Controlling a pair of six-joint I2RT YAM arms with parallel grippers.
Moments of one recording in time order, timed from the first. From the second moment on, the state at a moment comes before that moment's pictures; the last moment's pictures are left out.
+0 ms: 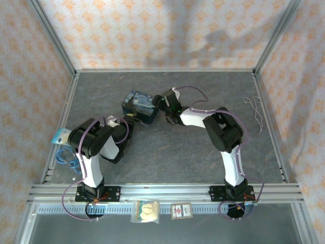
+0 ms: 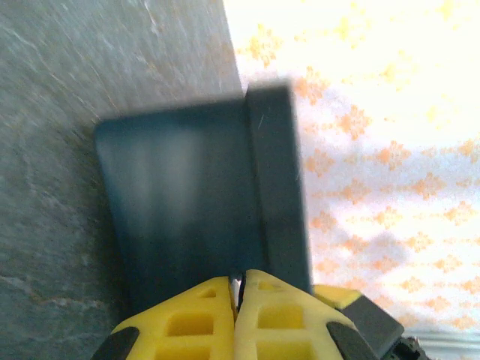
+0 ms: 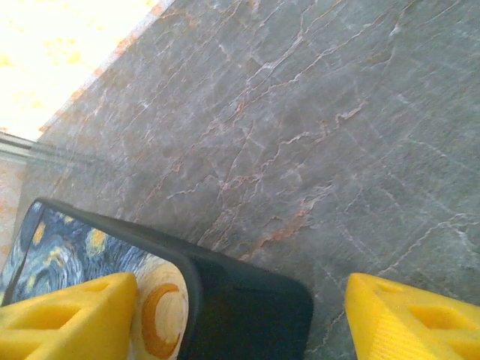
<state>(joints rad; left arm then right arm) -0.36 1.89 0.30 1.41 -0.30 -1.44 0.64 2.09 1.32 0.18 0.14 0.96</state>
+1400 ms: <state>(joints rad) -0.53 1.24 0.48 0.01 -0.11 -0.86 0.62 1.66 0.98 -0.02 0.47 0.50</state>
